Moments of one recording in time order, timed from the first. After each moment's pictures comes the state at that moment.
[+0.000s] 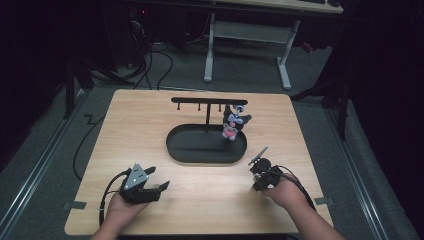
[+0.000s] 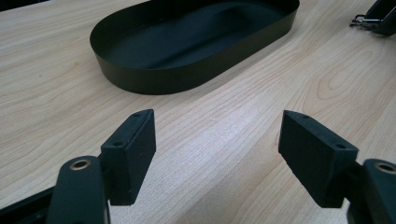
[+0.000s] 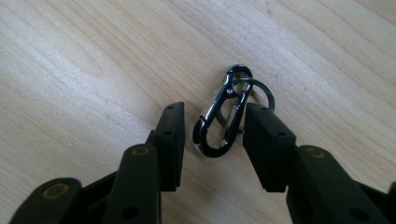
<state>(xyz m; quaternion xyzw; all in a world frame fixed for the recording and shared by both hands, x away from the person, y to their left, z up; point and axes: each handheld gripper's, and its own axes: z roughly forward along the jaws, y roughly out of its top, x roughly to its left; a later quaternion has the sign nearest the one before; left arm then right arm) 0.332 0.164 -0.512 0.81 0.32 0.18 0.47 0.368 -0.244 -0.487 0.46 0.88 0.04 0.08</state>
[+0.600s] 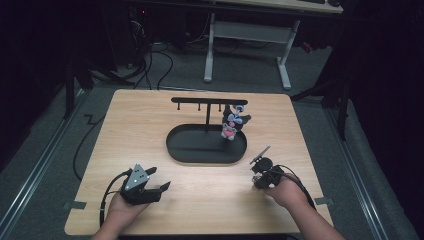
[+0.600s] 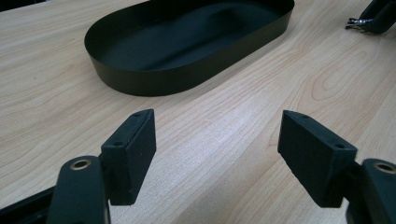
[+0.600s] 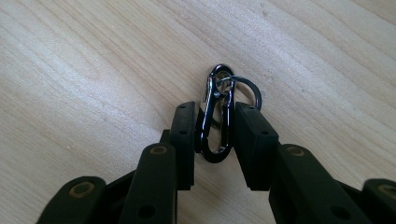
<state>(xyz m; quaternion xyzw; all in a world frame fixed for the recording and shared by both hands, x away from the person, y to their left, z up) 0.331 0.161 -0.512 0.81 0.31 0.18 0.47 0.370 -0.249 -0.487 0.46 0.88 0.06 0.07</state>
